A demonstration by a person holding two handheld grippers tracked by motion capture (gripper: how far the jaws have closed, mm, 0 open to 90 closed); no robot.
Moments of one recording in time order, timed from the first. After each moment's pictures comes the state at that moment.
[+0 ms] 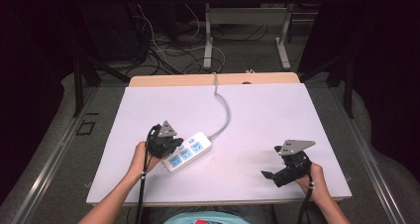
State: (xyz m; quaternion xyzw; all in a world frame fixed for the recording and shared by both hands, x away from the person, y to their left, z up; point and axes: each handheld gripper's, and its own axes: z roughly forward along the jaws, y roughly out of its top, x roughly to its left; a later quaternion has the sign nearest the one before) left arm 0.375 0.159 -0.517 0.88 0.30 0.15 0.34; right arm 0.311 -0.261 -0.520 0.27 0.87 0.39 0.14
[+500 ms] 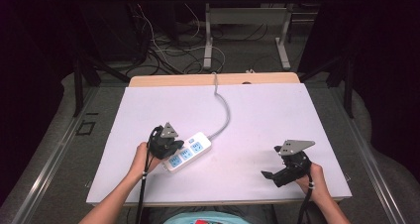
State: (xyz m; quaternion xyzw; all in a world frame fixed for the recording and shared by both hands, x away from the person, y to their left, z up) left arm 0.377 0.156 -0.524 0.89 0.30 0.15 0.32; right arm 0.311 -0.261 -0.520 0.27 0.87 0.39 0.14
